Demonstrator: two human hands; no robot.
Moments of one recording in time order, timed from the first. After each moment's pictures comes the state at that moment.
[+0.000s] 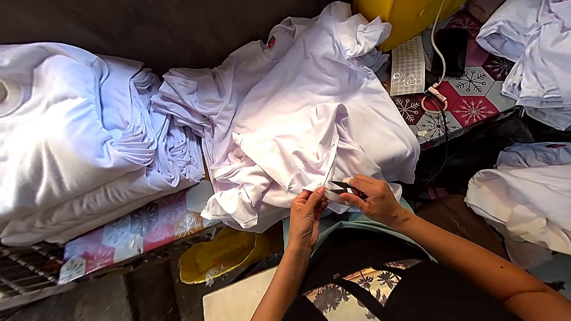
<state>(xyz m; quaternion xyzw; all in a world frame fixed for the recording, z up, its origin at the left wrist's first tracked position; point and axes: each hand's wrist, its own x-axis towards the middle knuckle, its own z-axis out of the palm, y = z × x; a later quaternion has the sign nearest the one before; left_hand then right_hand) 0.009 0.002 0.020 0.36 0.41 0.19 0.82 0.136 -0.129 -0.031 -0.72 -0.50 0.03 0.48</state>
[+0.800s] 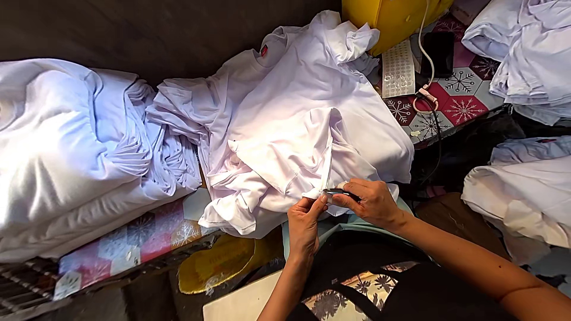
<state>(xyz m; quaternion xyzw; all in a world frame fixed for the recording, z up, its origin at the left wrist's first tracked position) 0.003 -0.009 0.020 0.45 0.37 0.23 0.78 0.130 -0.127 -0.017 -0.75 -0.50 -0.03 0.44</state>
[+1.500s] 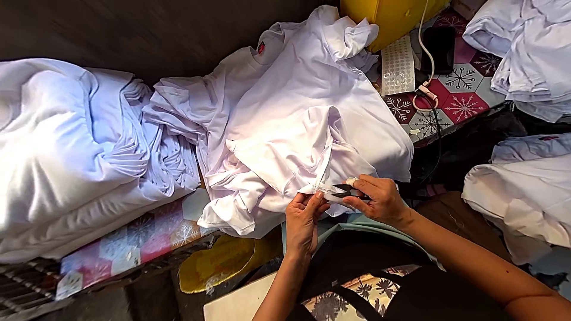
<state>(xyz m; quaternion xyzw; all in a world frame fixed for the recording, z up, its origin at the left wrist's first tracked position) 0.012 -0.007 0.036 0.40 0.38 0.22 0.80 0.145 -0.140 -0.029 -0.71 -0.52 -0.08 0.47</state>
